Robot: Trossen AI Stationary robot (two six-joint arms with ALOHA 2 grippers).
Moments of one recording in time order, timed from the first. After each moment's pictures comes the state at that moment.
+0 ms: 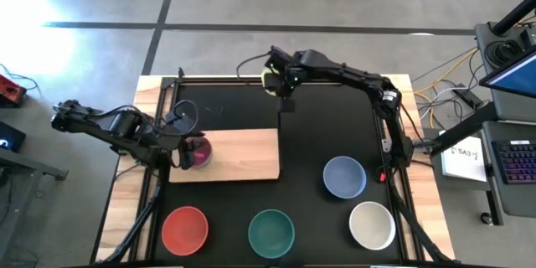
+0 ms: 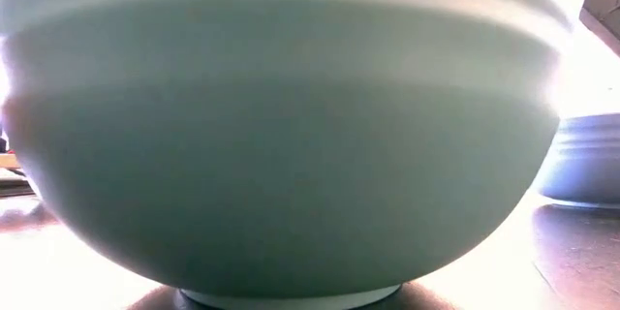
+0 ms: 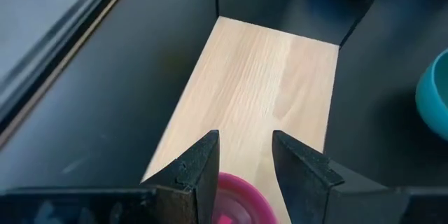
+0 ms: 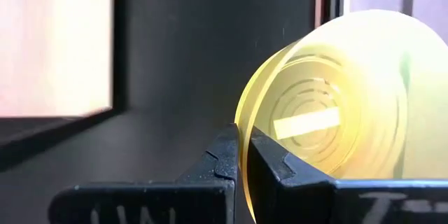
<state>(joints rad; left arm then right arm) -0.27 0.82 0.96 -0.99 -0.44 -0.48 -0.44 2.08 2.05 -1.09 -0.04 -0.52</state>
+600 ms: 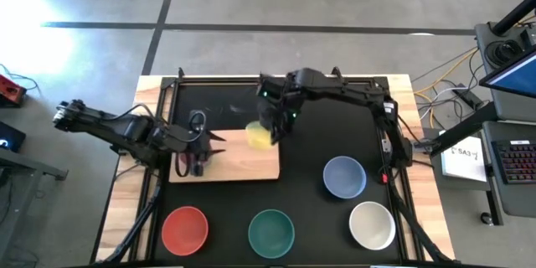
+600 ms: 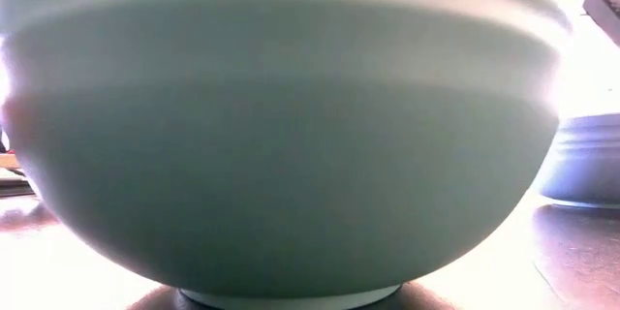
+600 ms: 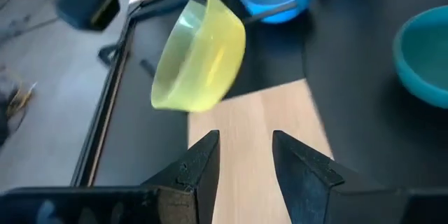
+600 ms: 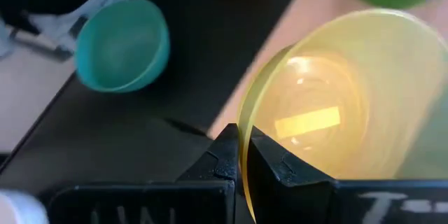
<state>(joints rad) -0.27 0.93 0.93 -0.62 -0.38 0.13 -0.21 2.08 2.22 -1.34 -0.64 -0.67</state>
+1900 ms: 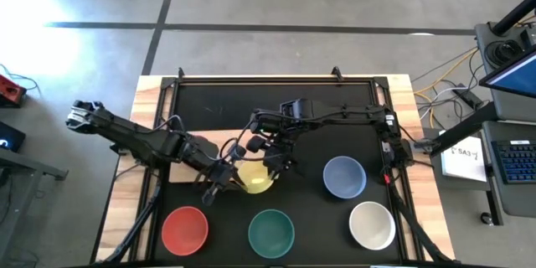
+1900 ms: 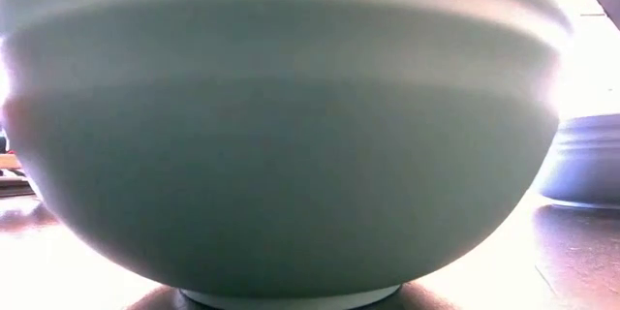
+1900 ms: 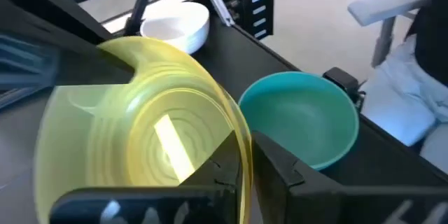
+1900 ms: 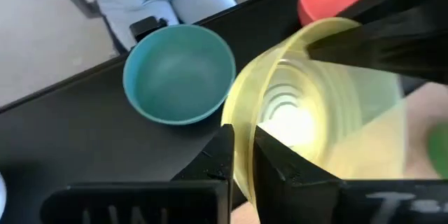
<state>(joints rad) -0.29 1.23 0.91 -0.16 0.16 0.26 0.01 2.08 2.23 -1.24 -0.68 -0.92</state>
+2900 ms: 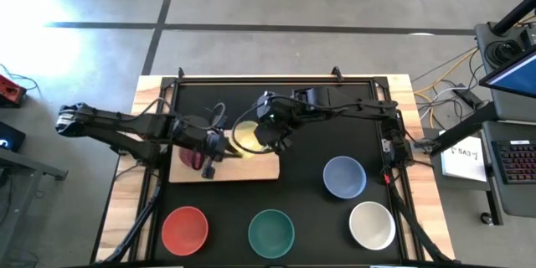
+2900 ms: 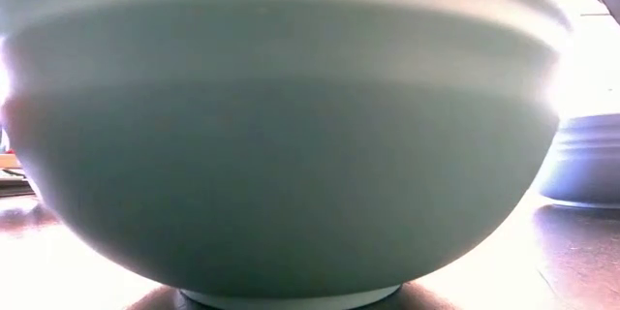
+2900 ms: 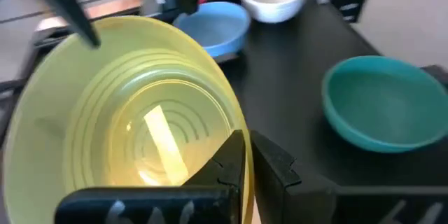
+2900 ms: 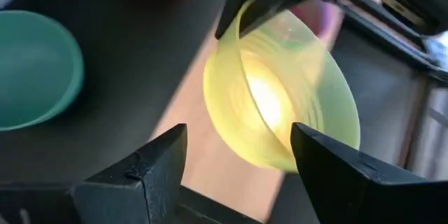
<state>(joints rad) -0.11 1.07 0.92 -0.38 0.03 0.17 0.00 2.03 2.36 -1.24 -0.15 -0.52</state>
